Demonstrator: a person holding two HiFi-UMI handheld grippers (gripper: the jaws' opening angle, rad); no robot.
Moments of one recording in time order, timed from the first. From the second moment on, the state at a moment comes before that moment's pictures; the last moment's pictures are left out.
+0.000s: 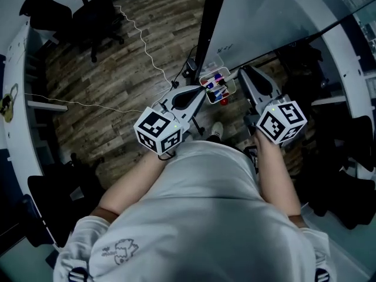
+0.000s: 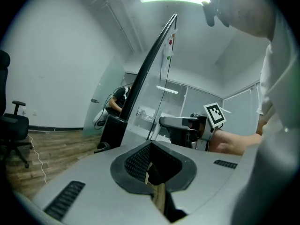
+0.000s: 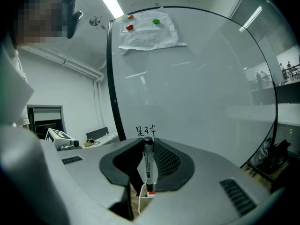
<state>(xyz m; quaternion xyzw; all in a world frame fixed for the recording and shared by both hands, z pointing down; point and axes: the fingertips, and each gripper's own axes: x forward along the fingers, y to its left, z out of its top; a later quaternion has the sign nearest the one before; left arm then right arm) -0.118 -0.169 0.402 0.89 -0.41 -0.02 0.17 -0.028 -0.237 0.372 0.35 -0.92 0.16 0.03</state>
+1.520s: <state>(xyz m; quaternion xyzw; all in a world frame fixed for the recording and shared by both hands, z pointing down) -0.079 -0.215 0.454 0.86 -0.46 0.03 0.23 -0.013 -0.303 0.474 0.29 -0.92 0.26 0.06</state>
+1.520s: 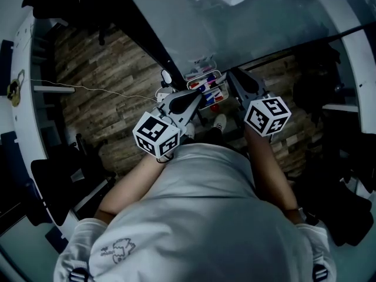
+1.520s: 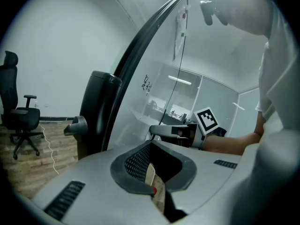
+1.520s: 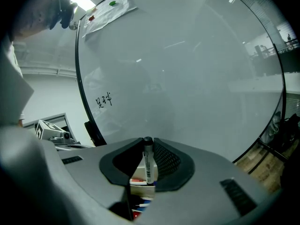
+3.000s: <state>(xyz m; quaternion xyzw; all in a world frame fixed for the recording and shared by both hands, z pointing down) -0.071 -0.209 0.486 0.84 -0.47 0.05 0.27 -0.023 -0.301 0.507 0.26 -0.91 0.30 0.06</state>
